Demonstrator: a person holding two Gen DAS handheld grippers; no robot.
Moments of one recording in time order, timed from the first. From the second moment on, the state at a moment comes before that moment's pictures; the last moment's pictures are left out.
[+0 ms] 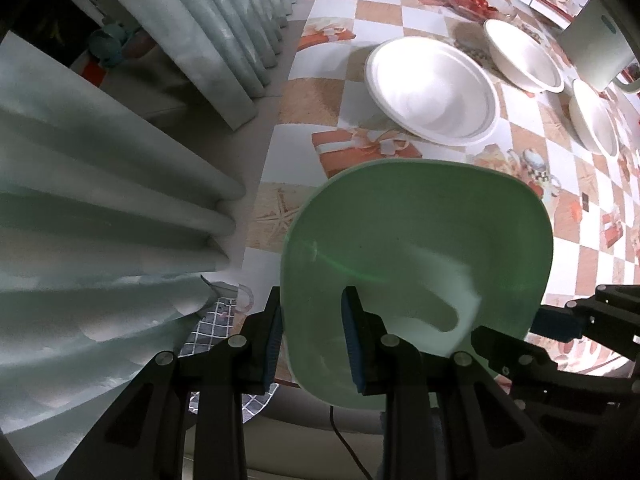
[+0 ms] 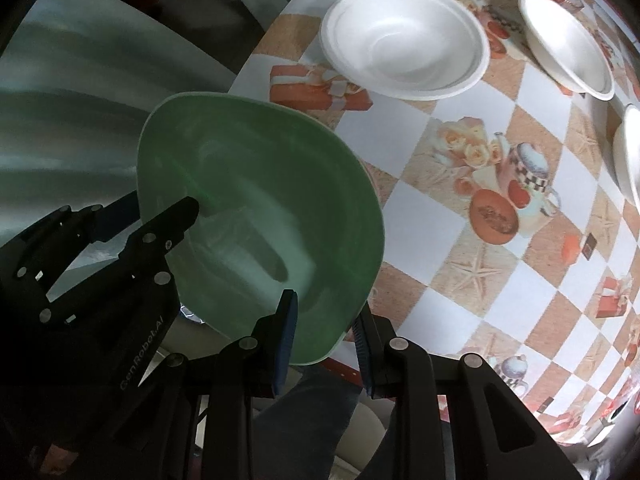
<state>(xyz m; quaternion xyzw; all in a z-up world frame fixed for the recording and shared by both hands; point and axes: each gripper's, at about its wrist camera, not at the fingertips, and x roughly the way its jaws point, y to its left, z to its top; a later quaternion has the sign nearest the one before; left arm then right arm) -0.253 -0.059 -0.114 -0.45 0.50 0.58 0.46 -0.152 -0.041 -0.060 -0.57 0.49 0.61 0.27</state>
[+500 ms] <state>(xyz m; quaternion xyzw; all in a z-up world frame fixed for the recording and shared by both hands) -0.252 -0.061 -0.131 -0.45 0.51 0.56 0.46 -0.156 -0.044 -0.097 -0.57 0.51 0.59 0.27</state>
